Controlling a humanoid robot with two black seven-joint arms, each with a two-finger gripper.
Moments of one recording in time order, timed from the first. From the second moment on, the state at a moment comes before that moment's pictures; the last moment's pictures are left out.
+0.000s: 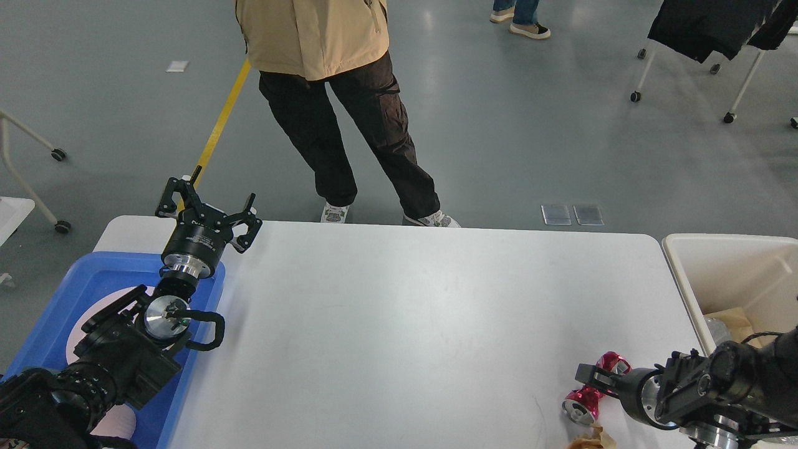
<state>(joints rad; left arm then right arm) -0.73 0.13 -0.68 -0.28 -0.33 -0.62 -0.36 1.20 -0.37 -1.18 1.35 -0.03 -0.42 0.15</state>
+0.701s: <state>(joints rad) -0.73 0.13 -0.68 -0.28 -0.33 -0.62 -0.36 1.20 -0.34 -1.18 1.34 0.03 -0.48 0.15</state>
